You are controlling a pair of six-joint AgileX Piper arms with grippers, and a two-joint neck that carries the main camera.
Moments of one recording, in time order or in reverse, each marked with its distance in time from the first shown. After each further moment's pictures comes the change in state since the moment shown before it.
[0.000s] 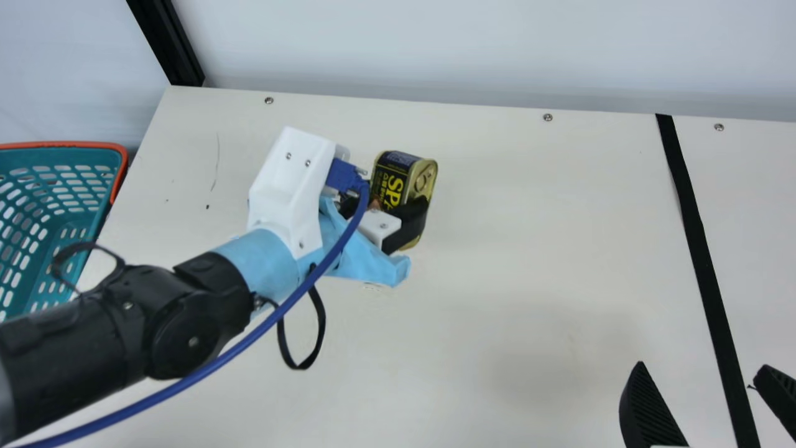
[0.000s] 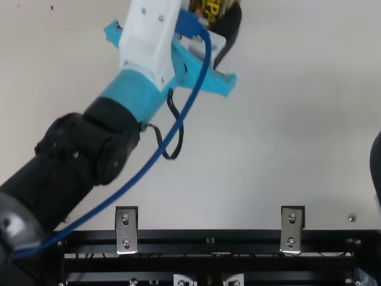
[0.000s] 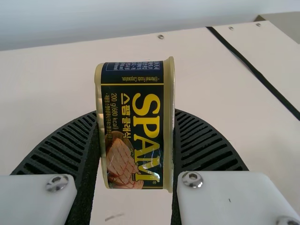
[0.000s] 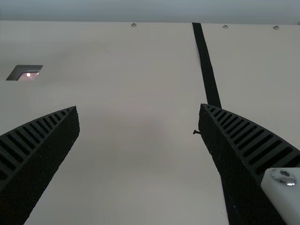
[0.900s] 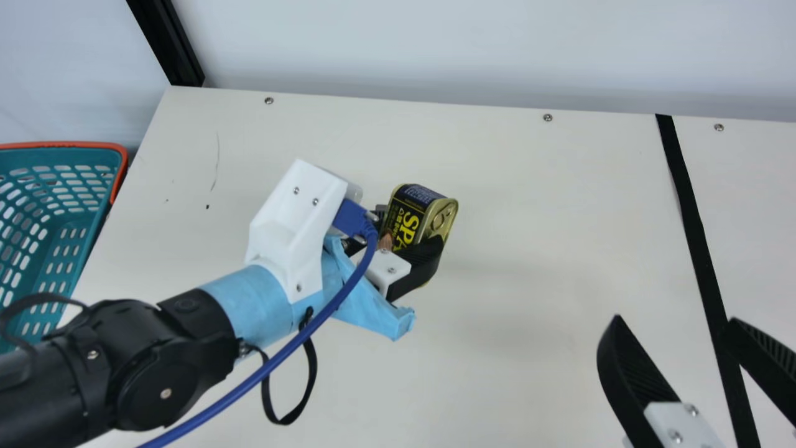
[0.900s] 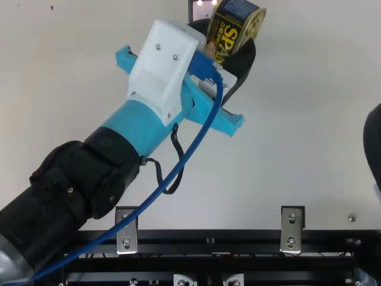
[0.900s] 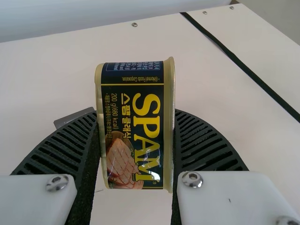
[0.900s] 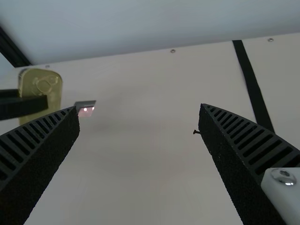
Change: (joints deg) left arm -2.8 -3.9 2.3 0.7 2.5 0.6; right arm 7.4 12.0 -7.5 9.6 -8.4 5.2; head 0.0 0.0
